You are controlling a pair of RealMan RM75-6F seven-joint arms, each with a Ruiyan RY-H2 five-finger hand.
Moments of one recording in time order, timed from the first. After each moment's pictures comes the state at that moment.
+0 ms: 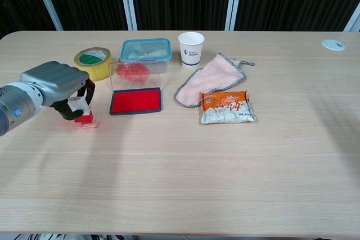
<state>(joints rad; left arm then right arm) -0.75 -1.71 -0.04 -1.39 0.80 1.14 0.85 0.08 -1.09 0.05 -1.67 -1.49 1.42 0.18</state>
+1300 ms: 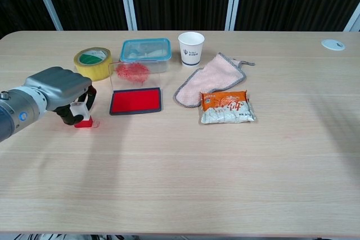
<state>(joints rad) -0.75 -1.72 -0.07 -1.39 0.77 1.11 0.93 0.08 -1.09 0.05 -1.67 -1.49 1.43 0.18</state>
